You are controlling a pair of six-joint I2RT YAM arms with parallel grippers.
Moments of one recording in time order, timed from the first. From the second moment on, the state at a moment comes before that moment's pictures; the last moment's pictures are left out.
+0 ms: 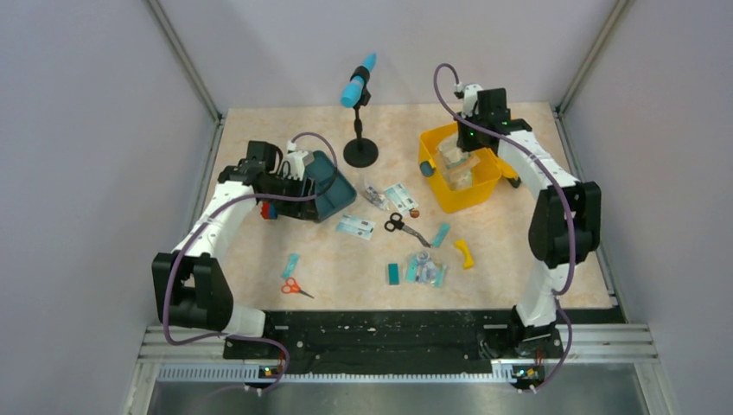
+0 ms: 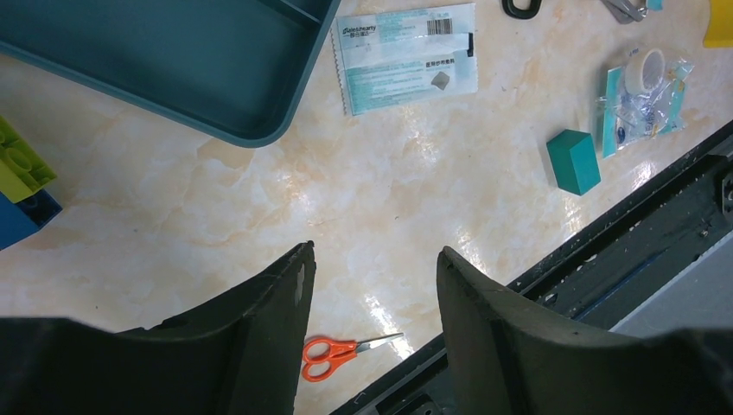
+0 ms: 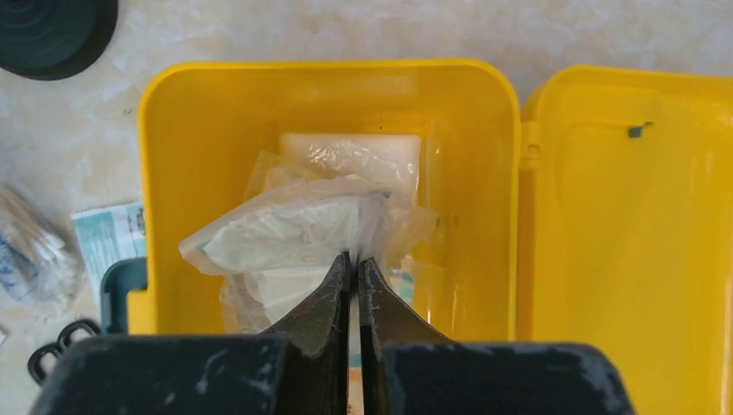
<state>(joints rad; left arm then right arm) -0.10 1.43 1.15 -0.83 0.50 0.13 0.19 1.82 1.57 -0.45 -0.12 -0.13</state>
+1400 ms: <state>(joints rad) -0.10 1.30 1.13 -0.83 0.48 0.19 0.45 1.91 1.68 -0.46 -0.47 -0.31</state>
